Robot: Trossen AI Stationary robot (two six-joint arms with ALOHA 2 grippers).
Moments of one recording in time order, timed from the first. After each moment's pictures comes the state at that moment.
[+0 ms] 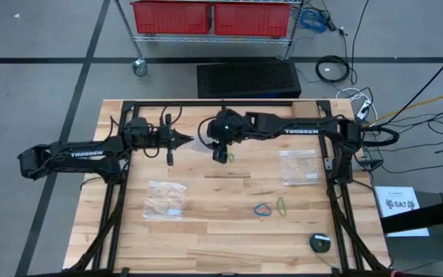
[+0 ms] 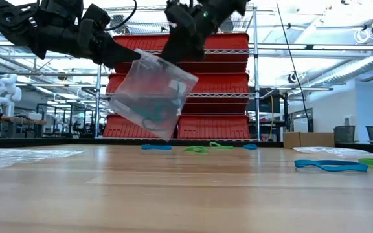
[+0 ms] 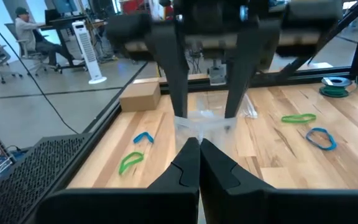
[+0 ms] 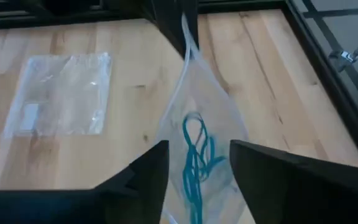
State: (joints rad) left arm 0.42 0.92 0.35 0.46 0.32 0.19; right arm -0.16 1.86 1.61 -0.46 -0.01 -0.01
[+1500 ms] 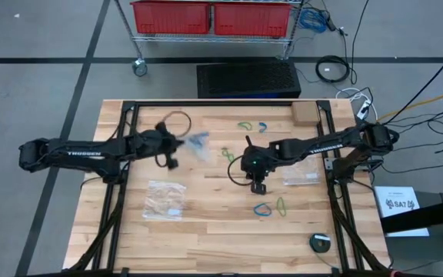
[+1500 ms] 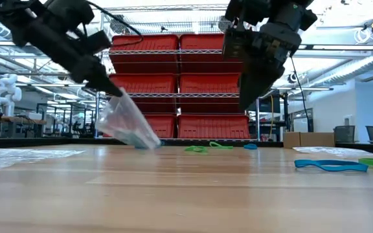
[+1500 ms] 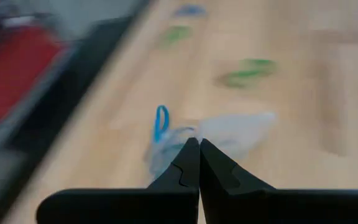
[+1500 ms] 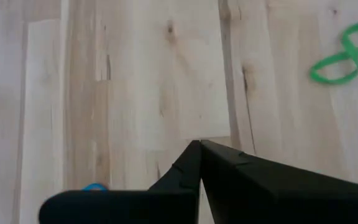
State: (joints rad) left arm 0.23 0.91 0.41 -0.05 -0.23 0.17; right arm 0.00 1.57 1.02 -0.49 -0.12 0.16
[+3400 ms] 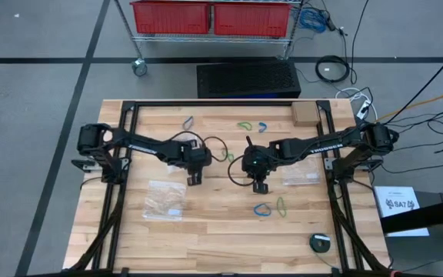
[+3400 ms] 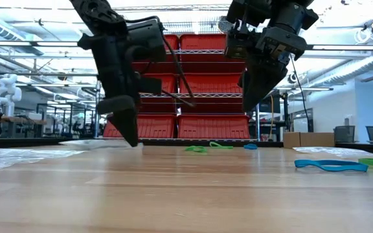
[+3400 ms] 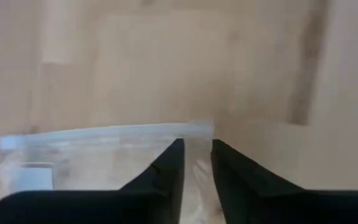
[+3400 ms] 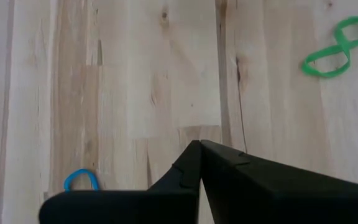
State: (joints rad) left arm 0.08 1.68 0.94 -0.48 -0.18 0.00; right arm 0.00 1.57 1.02 -0.53 -0.11 0.10
